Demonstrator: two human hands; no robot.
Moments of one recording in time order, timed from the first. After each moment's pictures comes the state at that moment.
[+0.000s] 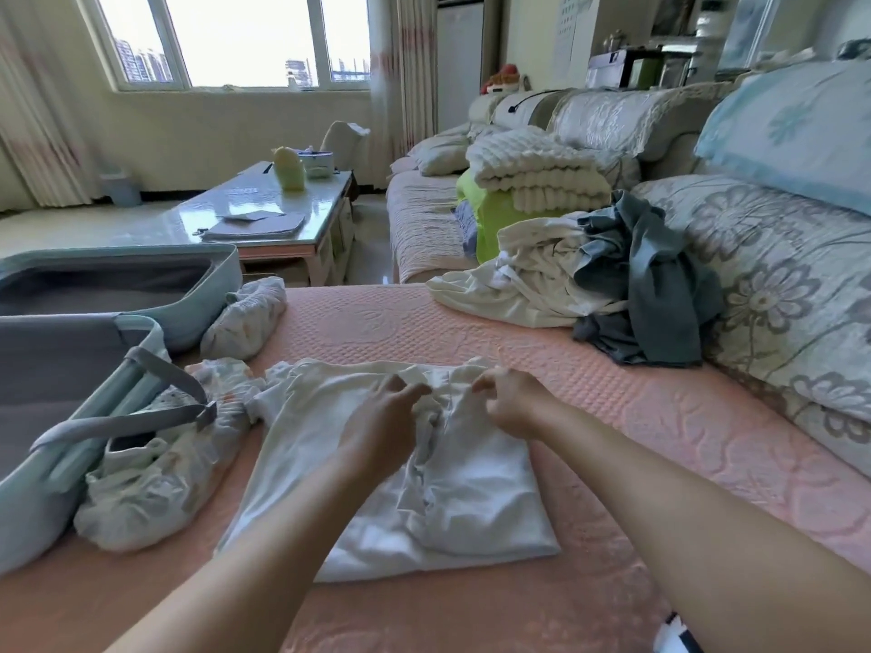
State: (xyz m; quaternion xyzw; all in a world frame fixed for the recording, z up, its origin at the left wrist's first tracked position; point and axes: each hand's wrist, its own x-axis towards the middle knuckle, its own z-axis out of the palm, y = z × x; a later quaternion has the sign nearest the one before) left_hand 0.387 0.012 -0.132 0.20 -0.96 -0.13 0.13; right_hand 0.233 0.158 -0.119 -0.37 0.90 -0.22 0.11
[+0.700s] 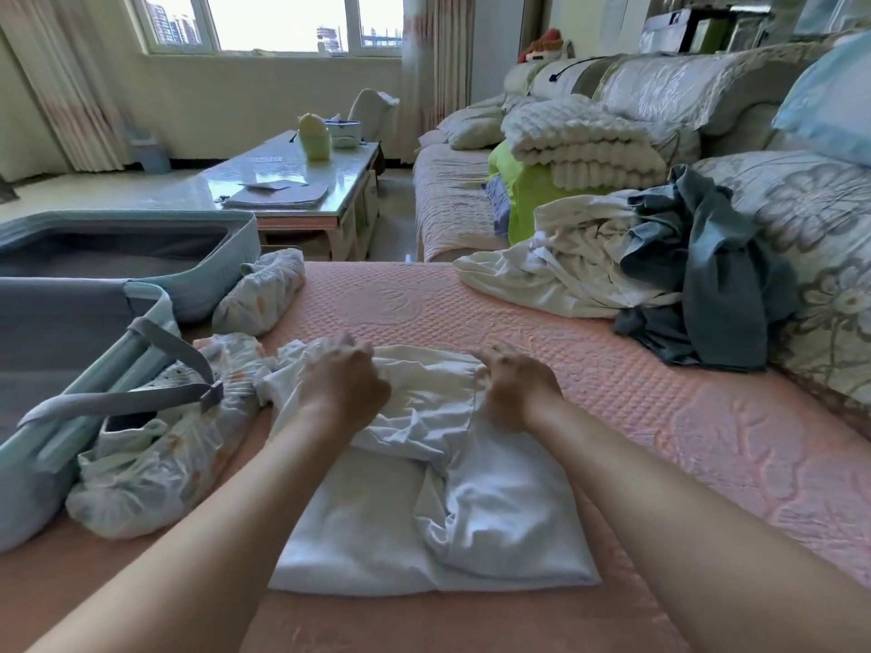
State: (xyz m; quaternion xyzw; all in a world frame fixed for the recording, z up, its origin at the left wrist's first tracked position) left_hand 0.381 -0.060 -0.126 0.36 -0.93 -0.01 0.11; right_hand 0.216 0.104 -0.142 -0.44 0.89 -0.13 0.03
